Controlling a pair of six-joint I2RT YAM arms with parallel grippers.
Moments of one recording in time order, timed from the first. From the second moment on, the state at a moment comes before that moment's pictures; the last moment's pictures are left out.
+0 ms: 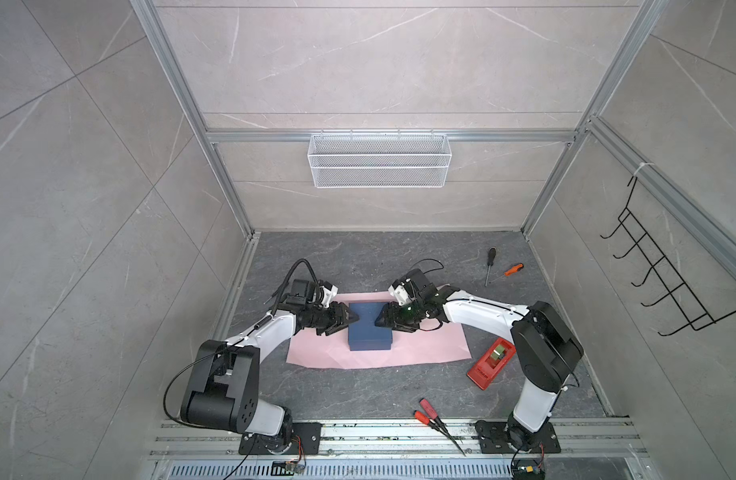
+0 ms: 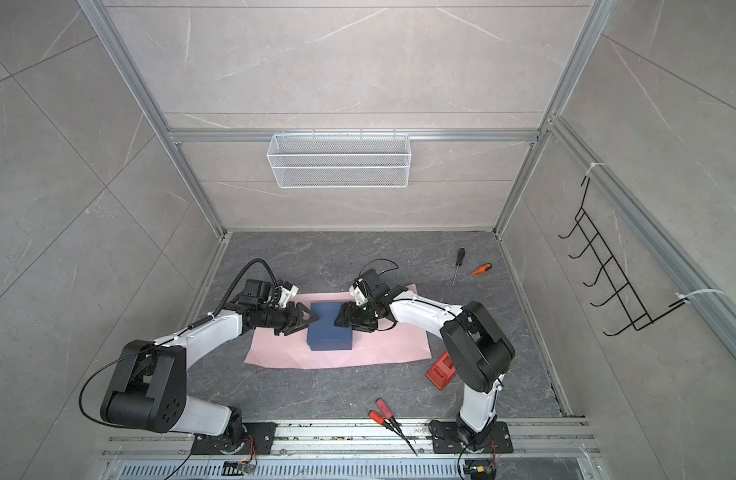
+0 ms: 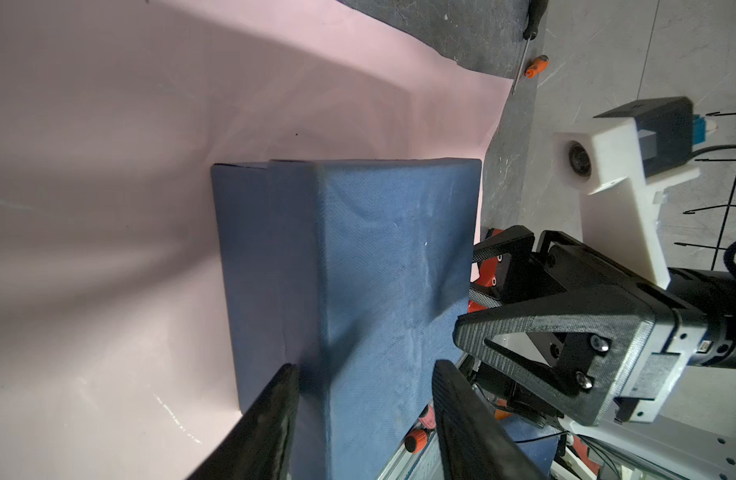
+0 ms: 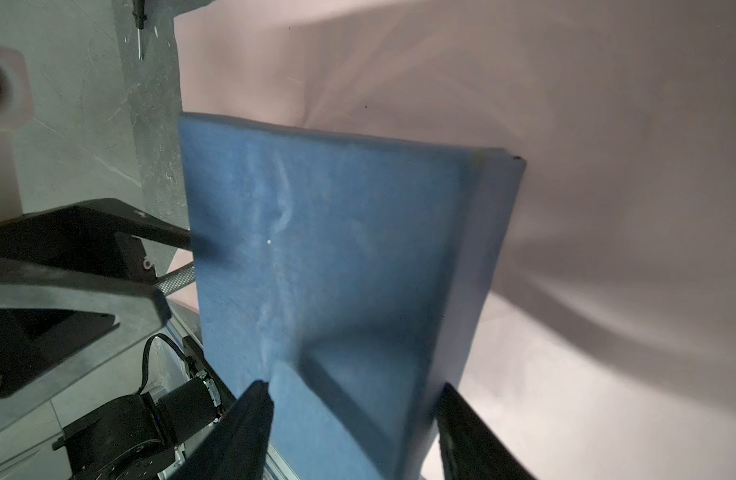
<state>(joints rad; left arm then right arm) -0.22 1.46 0.75 -0.32 0.77 -0.50 0.69 1.81 1.19 -0.38 -0.48 0.69</state>
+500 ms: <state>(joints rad) -0.21 1.46 0.75 -0.31 0.77 -0.50 0.68 1.82 1.22 -0.41 -0.48 0.68</state>
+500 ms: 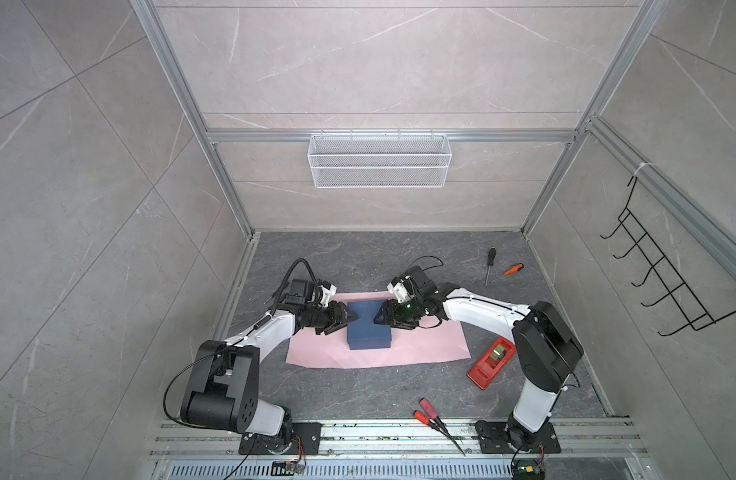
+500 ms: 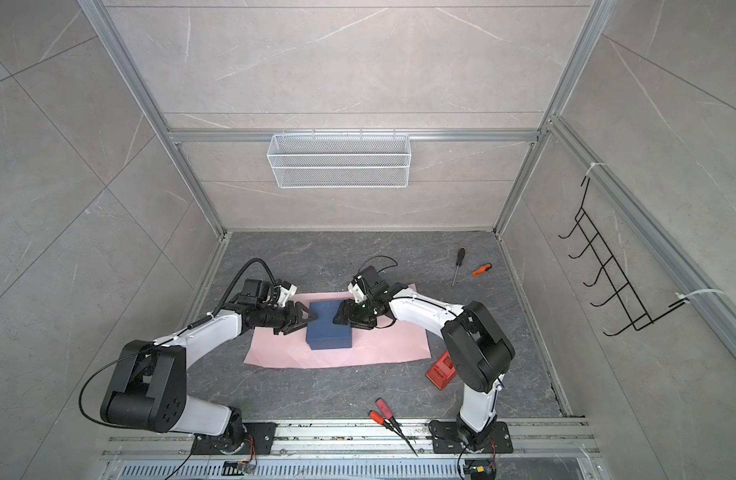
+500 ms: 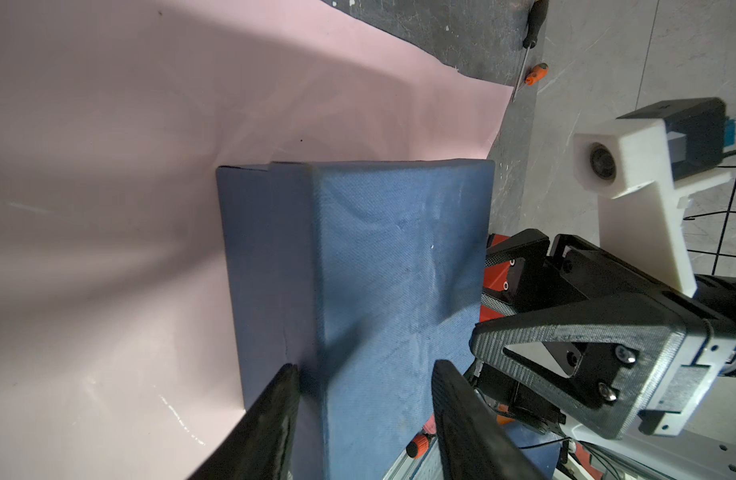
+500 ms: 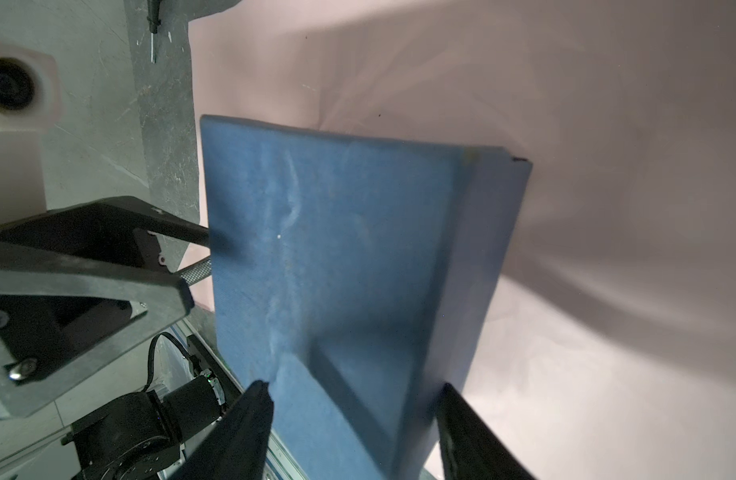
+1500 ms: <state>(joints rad) -0.17 1.42 0.75 -0.34 0.77 -0.51 0.10 1.53 1.02 -0.73 -0.42 0.46</state>
